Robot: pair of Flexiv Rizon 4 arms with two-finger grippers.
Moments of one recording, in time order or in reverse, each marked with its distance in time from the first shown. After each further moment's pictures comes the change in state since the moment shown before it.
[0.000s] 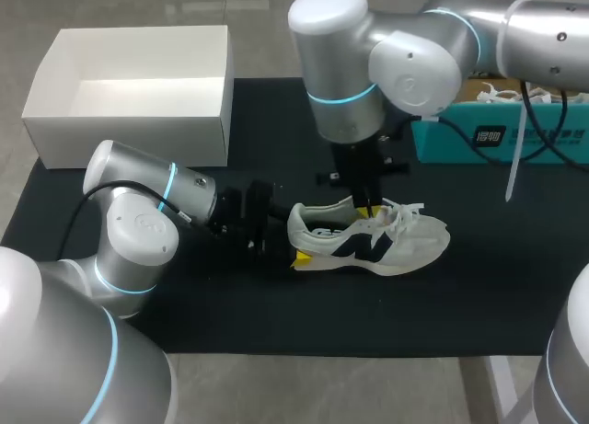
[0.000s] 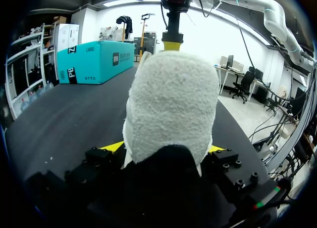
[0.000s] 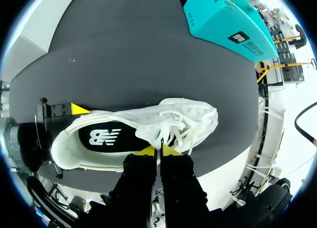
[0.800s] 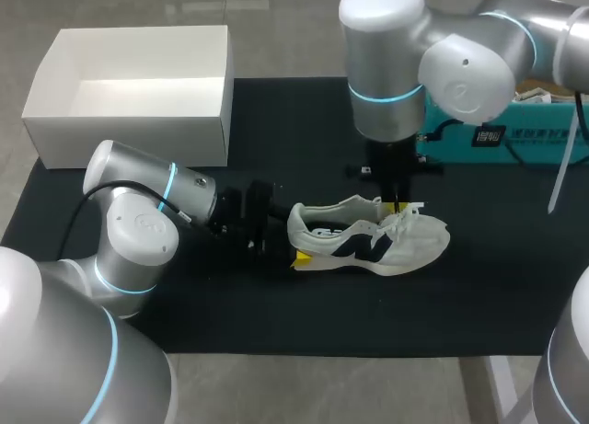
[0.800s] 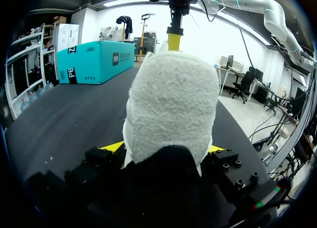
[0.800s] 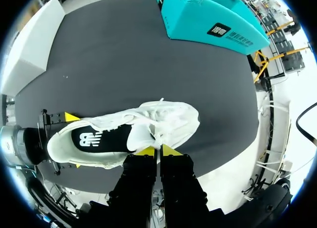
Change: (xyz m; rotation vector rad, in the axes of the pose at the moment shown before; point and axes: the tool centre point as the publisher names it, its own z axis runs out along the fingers) left arm 0.000 0.000 0.000 0.000 0.000 0.000; right arm -0.047 0.000 -0.008 -0.059 0.065 0.084
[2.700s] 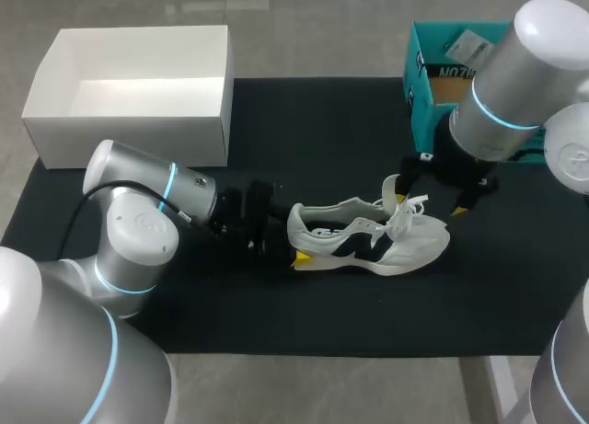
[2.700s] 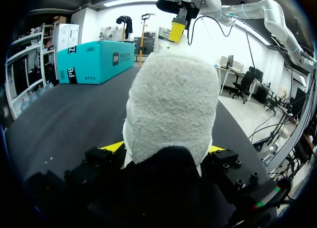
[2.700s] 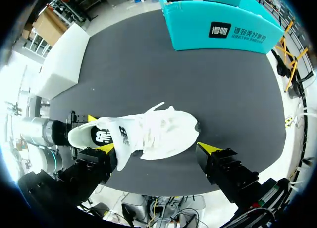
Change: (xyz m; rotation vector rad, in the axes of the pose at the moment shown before) left arm 0.000 0.000 0.000 0.000 0.000 0.000; right arm -0.040 0.003 -0.010 -0.144 0.388 -0.035
